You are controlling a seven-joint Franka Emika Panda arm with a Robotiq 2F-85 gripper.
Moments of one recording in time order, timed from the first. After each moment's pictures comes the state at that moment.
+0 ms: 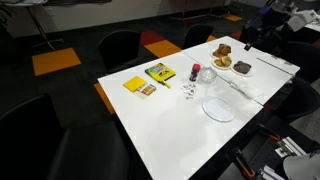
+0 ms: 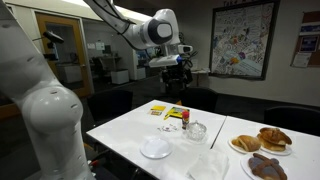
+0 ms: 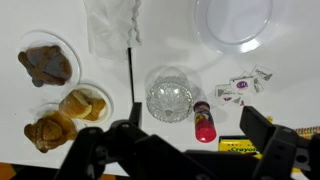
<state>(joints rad) -0.11 -0.35 -0.21 -2.47 -0.21 2.31 -0.17</state>
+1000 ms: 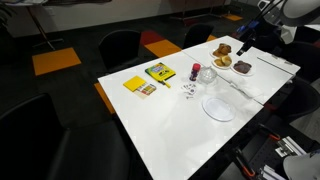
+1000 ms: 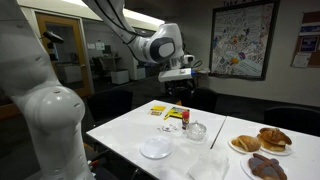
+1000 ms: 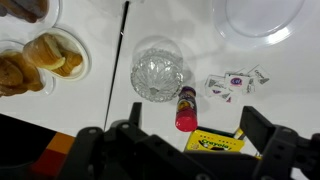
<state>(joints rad) -0.06 -0.25 -0.30 -2.54 -0.08 2.61 -0.59</state>
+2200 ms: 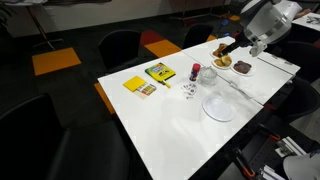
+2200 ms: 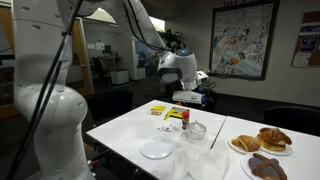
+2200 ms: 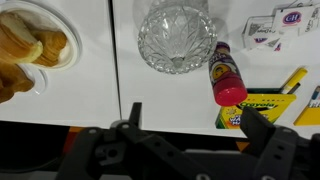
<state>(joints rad) 0.01 0.17 -0.32 -2.34 0.89 2.90 -1.21</state>
